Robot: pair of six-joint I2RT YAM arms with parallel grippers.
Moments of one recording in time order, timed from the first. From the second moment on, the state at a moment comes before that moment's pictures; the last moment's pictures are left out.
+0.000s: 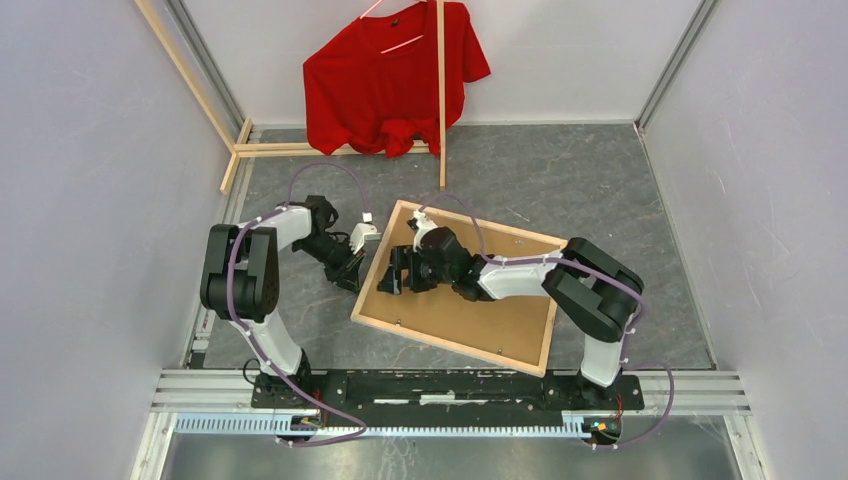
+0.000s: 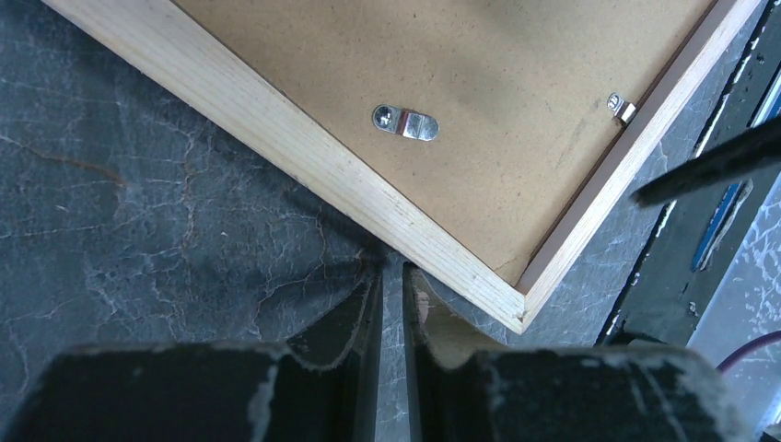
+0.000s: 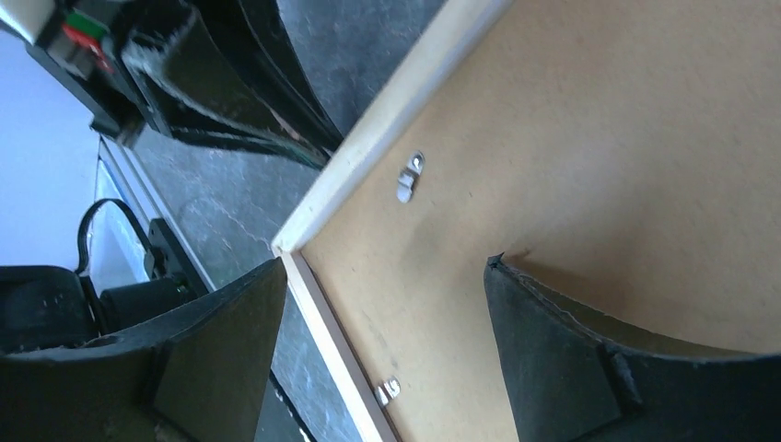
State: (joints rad) left arm -0.10 1.77 1.00 -0.91 0.68 0.96; right arm 0.93 1.83 0.93 0.34 -0.18 0.75
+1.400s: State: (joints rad) left arm -0.10 1.77 1.00 -0.90 0.67 0.96; right arm 0.98 2.01 1.10 0.41 -0.21 0.83
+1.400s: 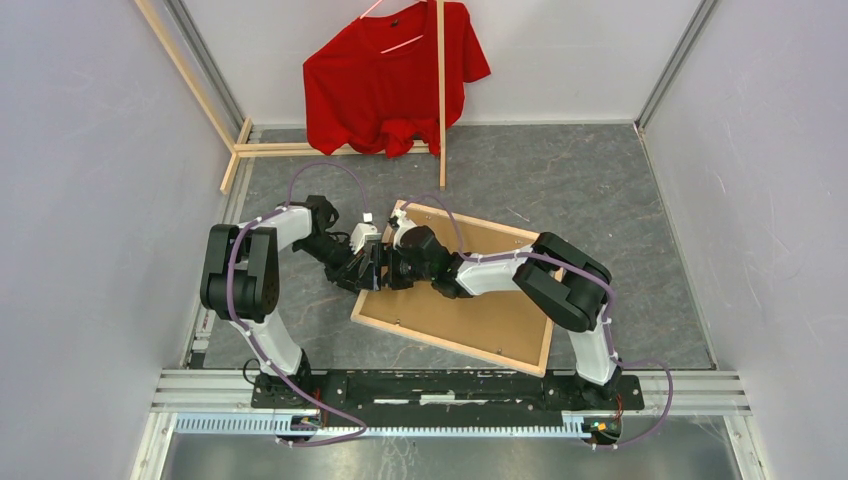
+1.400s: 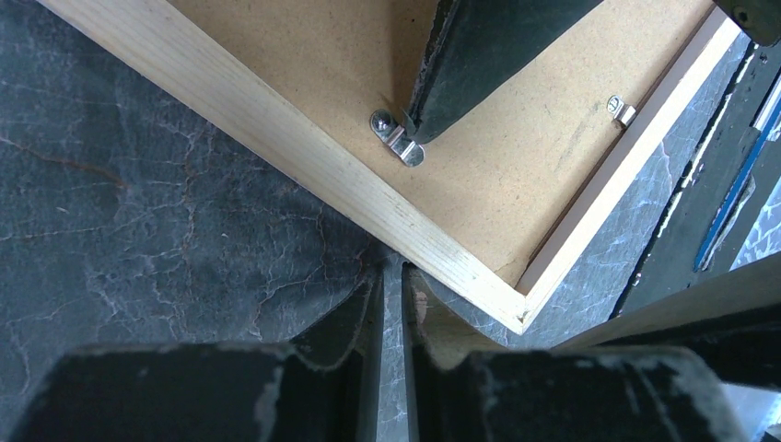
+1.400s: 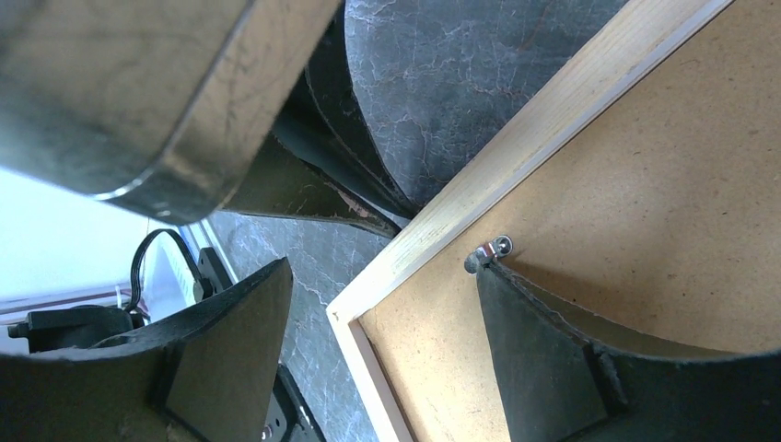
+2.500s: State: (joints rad) left arm -0.10 1.75 1.00 -0.89 0.67 0.96; right arm 0.97 2.02 1.07 0.50 -0.14 0.91
